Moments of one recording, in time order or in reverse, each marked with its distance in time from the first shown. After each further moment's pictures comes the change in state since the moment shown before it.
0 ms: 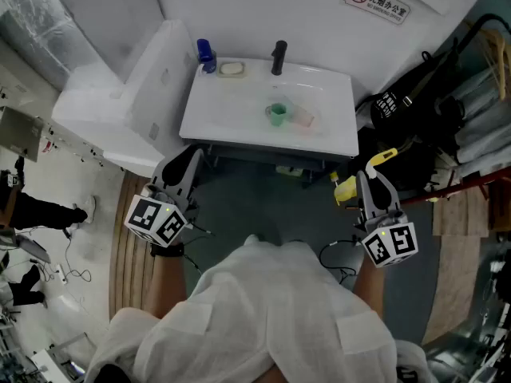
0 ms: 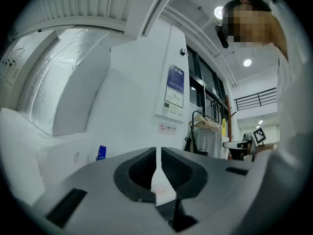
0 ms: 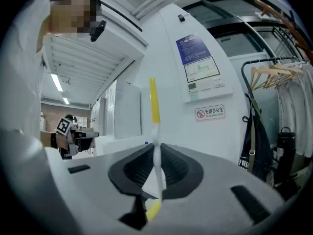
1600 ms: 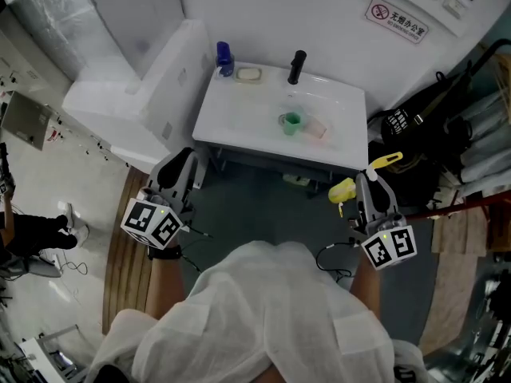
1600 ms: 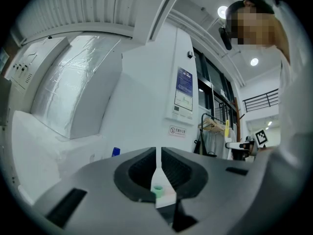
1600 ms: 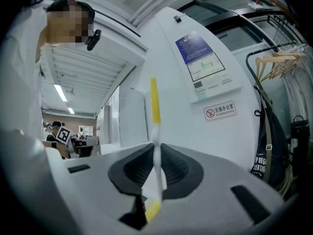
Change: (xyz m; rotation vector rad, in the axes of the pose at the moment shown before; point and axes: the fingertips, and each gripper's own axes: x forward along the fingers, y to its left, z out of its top) left arm -0.032 0.048 0.011 -0.016 -0.007 0.103; right arm 0.039 0.028 0.007 0.070 -0.060 0.074
